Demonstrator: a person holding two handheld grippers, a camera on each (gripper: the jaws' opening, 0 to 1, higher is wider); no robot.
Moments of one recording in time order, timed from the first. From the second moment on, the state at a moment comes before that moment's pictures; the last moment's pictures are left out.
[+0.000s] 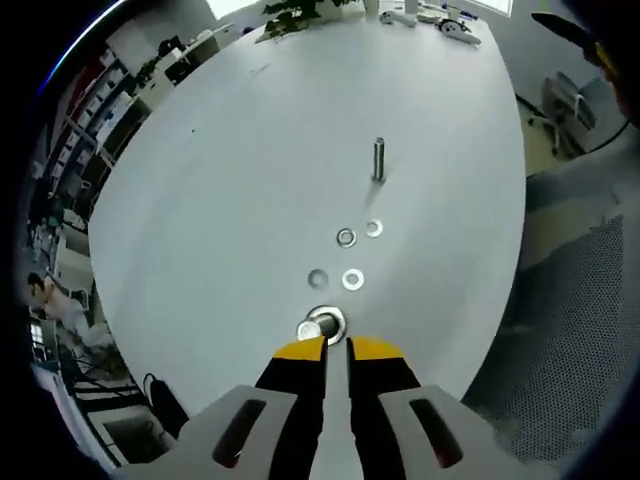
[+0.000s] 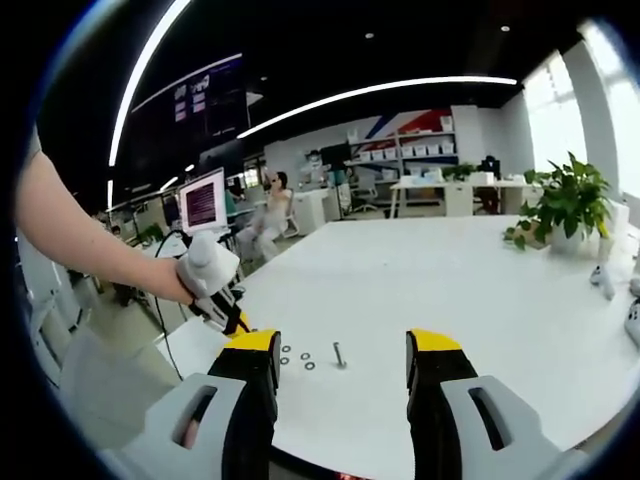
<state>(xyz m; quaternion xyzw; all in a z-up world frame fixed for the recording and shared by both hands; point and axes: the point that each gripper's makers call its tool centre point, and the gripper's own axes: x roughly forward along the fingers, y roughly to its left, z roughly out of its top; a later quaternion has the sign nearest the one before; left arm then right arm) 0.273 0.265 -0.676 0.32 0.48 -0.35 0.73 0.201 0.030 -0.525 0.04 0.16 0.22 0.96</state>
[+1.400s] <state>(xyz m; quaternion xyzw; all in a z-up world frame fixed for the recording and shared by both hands) 0.245 0.258 -0.571 0.08 0.19 -0.24 0.95 0.218 0.018 -0.519 0.05 0.17 0.20 0.96</state>
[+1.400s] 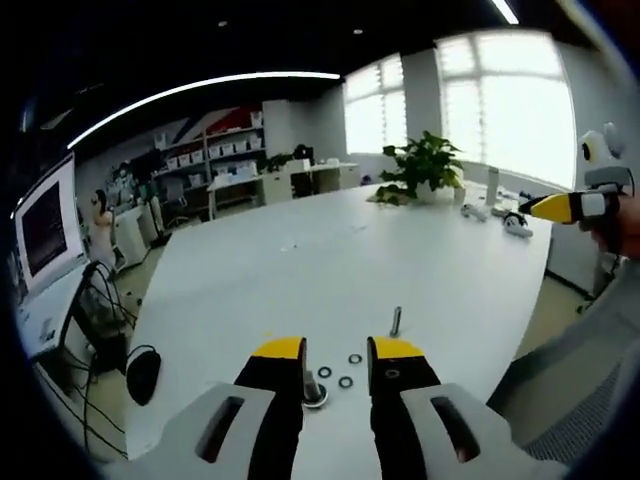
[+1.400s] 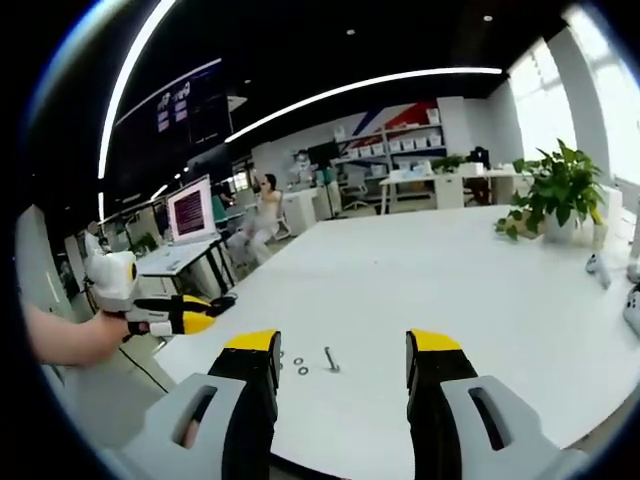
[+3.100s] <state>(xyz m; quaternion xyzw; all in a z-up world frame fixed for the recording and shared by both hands) 0.253 0.276 -0.540 0.07 0.11 -0.20 0.97 0.256 0.107 -0.625 -0.11 0.30 0.35 0.88</state>
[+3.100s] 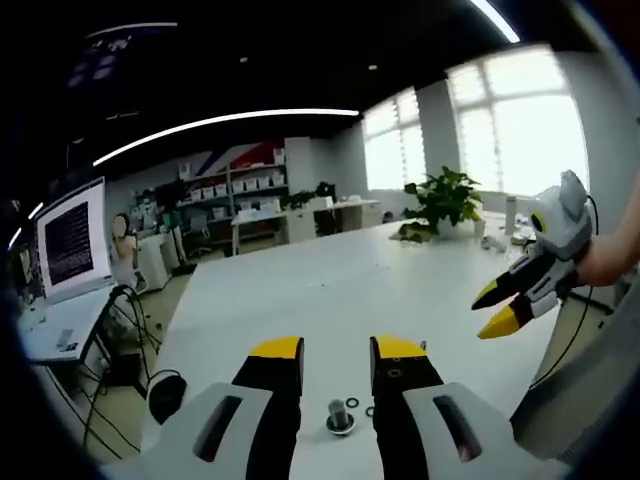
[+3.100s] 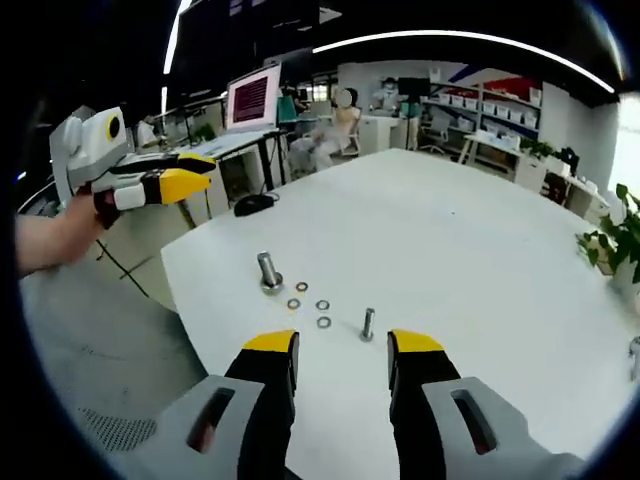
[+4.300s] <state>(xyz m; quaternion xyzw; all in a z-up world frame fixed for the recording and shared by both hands) 0.254 0.284 -0.540 0.05 0.12 -0.19 0.97 0.281 0.175 -0.726 -0.30 0.43 0.45 0.72</state>
